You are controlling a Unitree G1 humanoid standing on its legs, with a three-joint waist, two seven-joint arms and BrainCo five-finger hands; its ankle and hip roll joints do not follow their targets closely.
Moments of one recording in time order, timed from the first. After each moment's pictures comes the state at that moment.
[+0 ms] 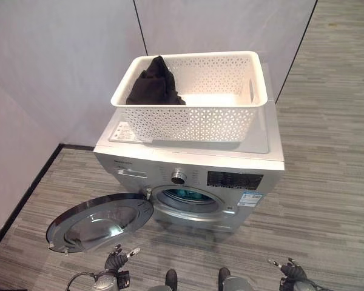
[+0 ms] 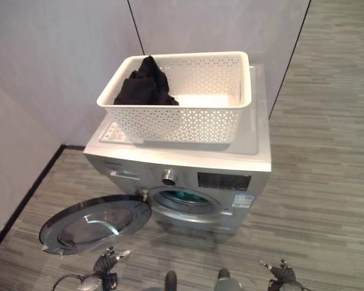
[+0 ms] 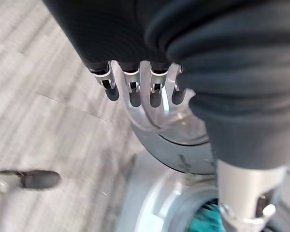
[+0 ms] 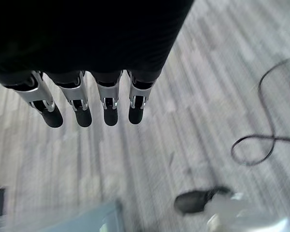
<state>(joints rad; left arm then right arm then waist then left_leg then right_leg) 0.03 0.23 -0.14 0.99 -0.43 -0.15 0.08 -0.01 -0.36 0.05 1.18 0.42 -0.15 -0.07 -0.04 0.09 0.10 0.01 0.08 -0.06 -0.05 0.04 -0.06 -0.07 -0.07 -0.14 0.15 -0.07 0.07</state>
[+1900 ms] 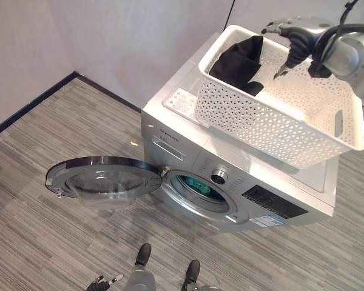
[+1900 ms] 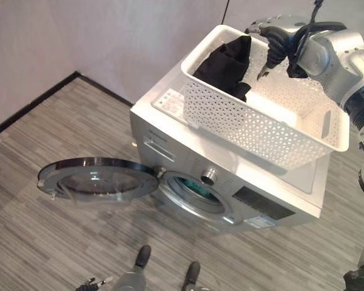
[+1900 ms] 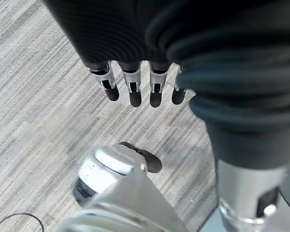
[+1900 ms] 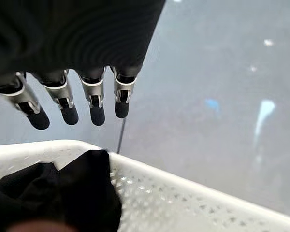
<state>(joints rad) -0.01 0.31 -0.13 1.31 -0.45 -0.12 -0.02 -1.64 -1.01 1.27 0.77 -0.16 -0.17 0.11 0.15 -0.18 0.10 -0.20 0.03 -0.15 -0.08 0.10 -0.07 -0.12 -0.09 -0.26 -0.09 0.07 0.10</state>
